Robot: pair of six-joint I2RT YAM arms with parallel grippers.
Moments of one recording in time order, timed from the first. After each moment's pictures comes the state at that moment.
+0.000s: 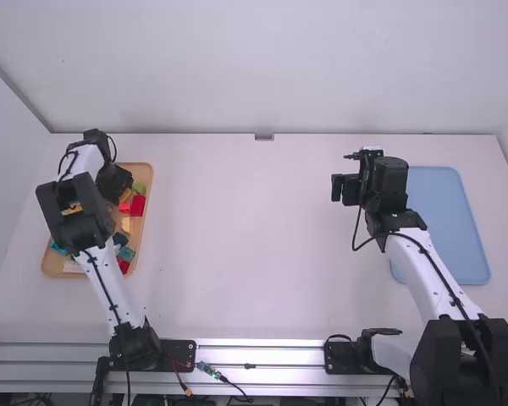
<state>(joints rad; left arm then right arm) 0.41 2.37 1.89 -0.96 -0.06 -0.76 0.06 1.31 0.84 -0.13 -0.10 -0.03</state>
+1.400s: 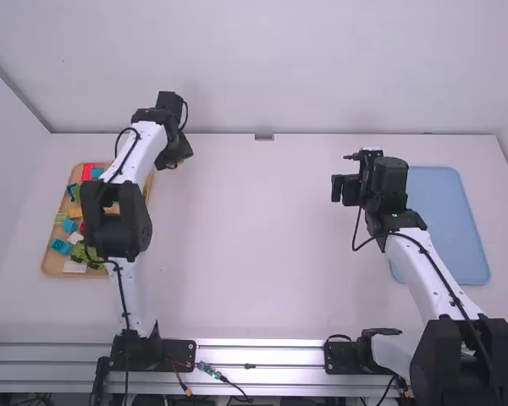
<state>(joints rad) -0.02 2.16 1.94 -1.01 -0.19 -0.57 0.06 1.31 0.84 -0.14 -0.09 -0.04</state>
